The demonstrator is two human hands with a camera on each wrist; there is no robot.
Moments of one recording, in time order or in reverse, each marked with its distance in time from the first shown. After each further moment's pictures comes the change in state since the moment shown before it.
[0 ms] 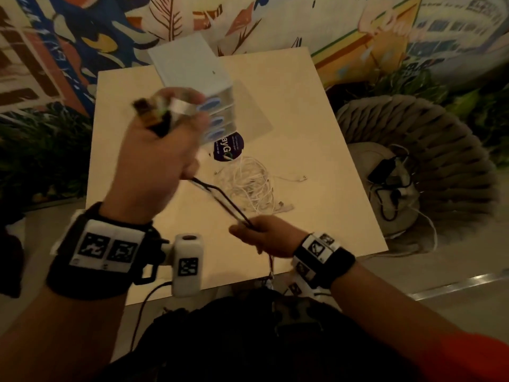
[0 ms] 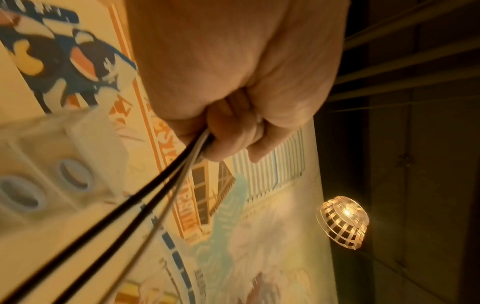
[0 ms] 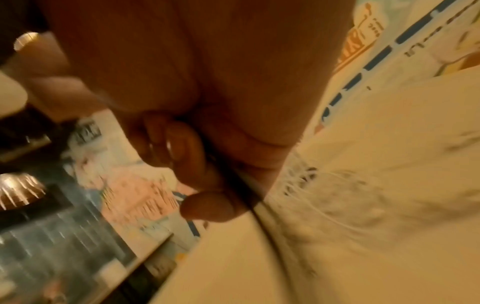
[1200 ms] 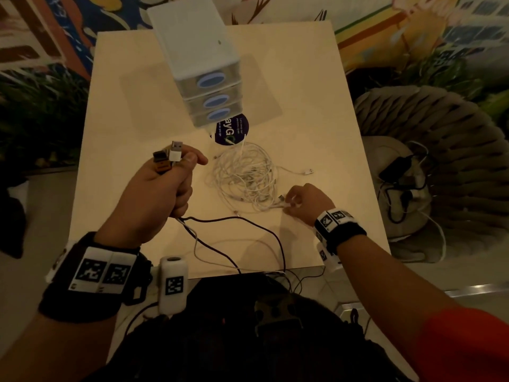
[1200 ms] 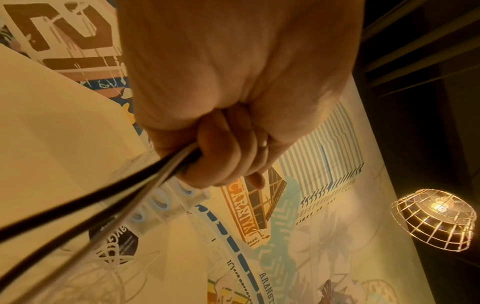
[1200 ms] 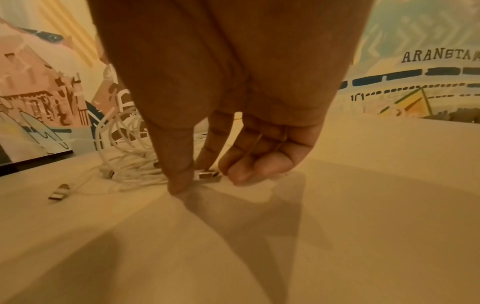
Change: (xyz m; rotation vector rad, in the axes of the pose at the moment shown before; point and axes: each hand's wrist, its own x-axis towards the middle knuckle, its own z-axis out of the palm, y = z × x) left_hand -0.025 -0.077 -0.013 0.050 0.056 -0.351; right_hand 0.050 0.148 -0.072 -0.453 0.292 0.321
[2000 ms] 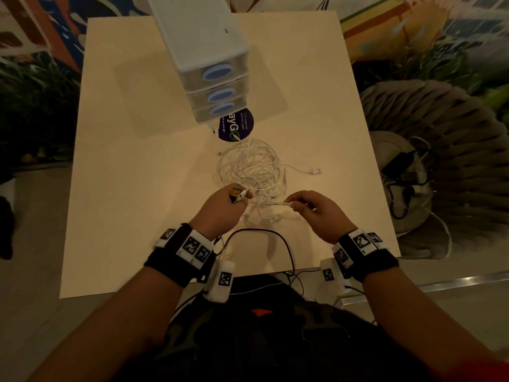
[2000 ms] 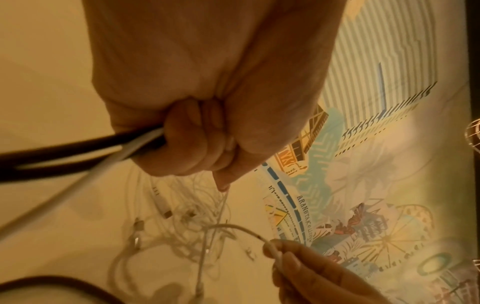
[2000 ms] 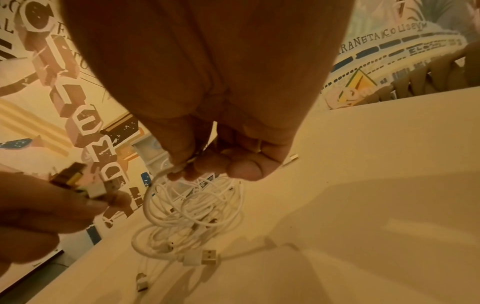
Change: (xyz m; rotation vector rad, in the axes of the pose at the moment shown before) left_hand 0.061 -0.111 0.039 0.505 -0.098 -0.225; right_hand -0.051 -0.022 0.000 0.445 0.116 -0.172
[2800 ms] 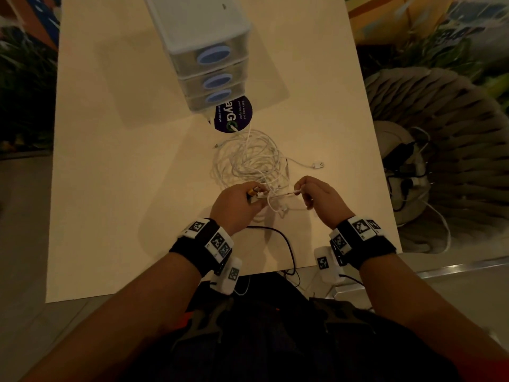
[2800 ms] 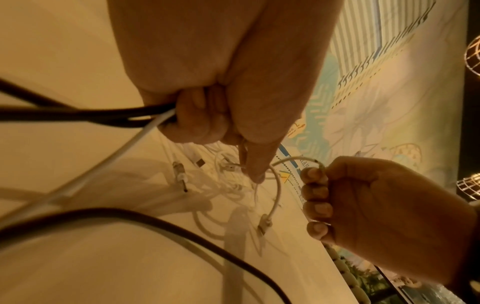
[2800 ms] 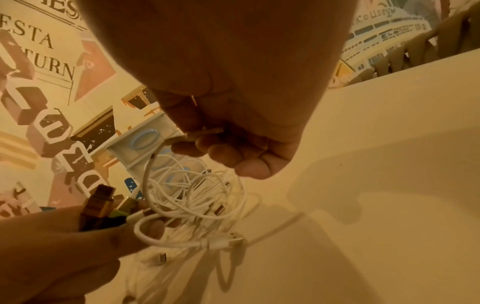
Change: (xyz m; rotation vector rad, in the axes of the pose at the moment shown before) left_hand 0.046 -0.034 0.039 0.171 0.050 0.238; right_hand 0.030 -0.004 0.003 0.325 0.071 0.210
